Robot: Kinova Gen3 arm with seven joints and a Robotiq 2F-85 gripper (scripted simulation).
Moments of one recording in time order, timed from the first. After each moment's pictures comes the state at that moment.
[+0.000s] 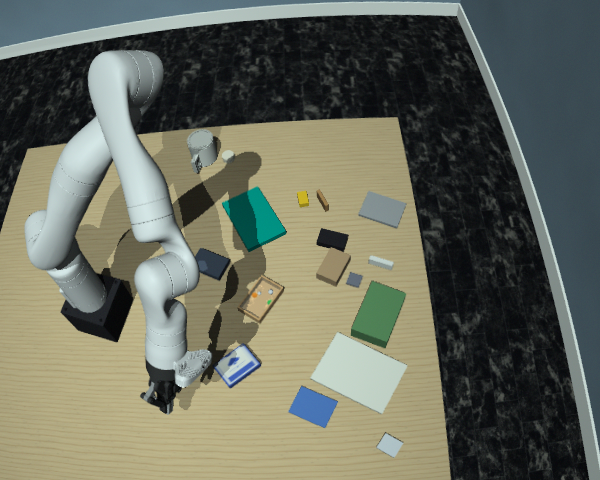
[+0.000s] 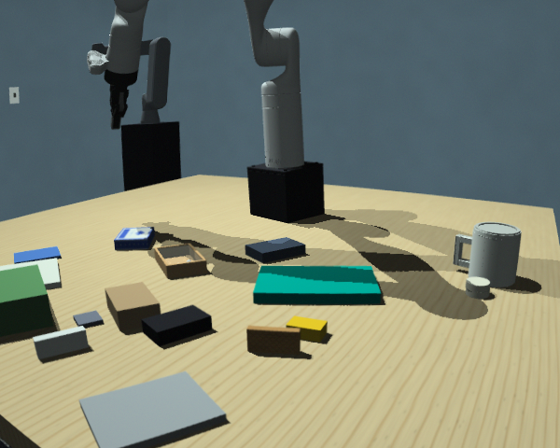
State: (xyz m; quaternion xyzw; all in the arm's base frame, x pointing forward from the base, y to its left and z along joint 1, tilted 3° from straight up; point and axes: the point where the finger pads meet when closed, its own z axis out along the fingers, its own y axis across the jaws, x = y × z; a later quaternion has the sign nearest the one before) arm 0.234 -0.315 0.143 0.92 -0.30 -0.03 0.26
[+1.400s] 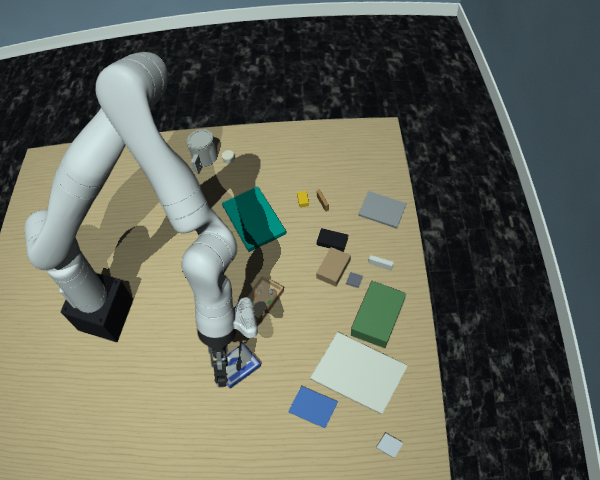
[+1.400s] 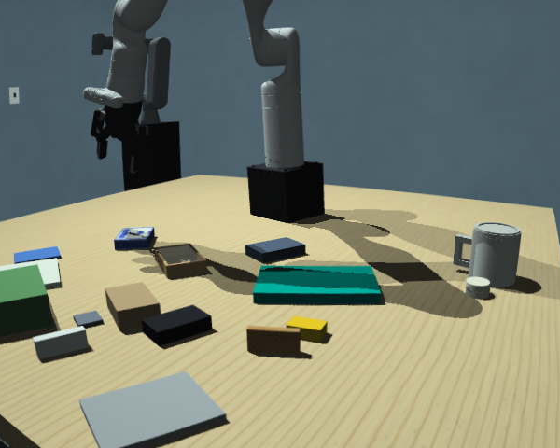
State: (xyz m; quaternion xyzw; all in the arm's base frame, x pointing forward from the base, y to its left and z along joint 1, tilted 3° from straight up) arm 0.335 -0.216 0.064 0.98 0.03 -0.04 0.17
